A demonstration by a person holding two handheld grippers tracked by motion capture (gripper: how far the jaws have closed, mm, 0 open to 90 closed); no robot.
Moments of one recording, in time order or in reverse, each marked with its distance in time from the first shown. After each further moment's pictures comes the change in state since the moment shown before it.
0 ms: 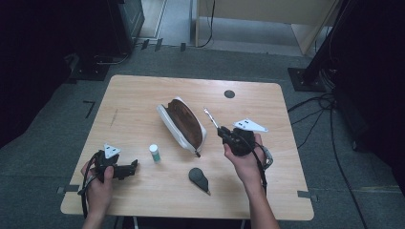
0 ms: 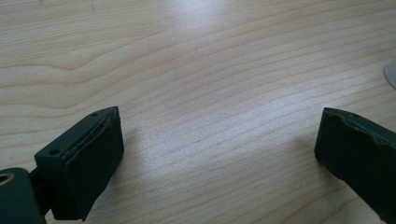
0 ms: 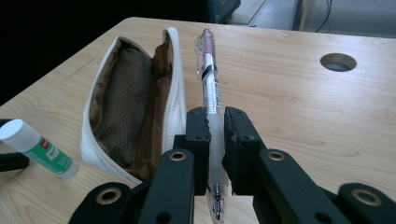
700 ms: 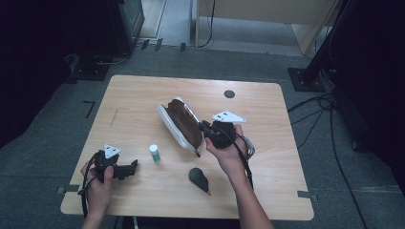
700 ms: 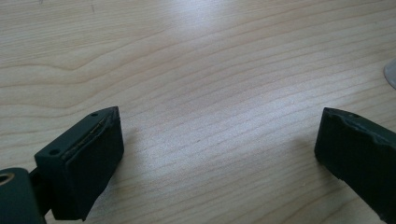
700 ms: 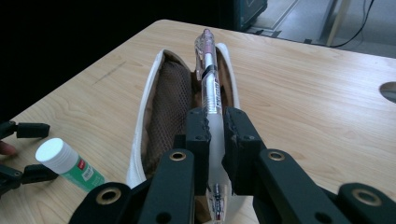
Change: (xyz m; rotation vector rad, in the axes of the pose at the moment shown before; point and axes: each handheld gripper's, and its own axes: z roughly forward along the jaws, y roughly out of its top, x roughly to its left) left arm 0.000 0.000 0.000 0.001 0.000 0.002; right arm 0.039 0.022 0.033 0.014 0.078 -0.065
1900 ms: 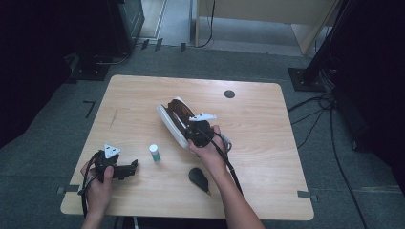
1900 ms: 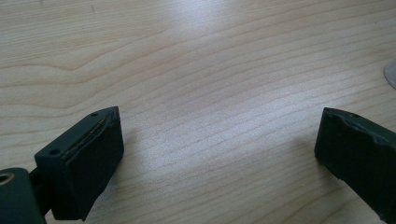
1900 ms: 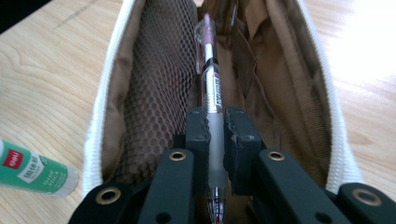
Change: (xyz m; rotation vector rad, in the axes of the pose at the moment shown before) left arm 0.000 0.000 0.000 -0.001 0.000 -0.002; right arm 0.013 -0.023 0.081 0.210 -0.042 -0.014
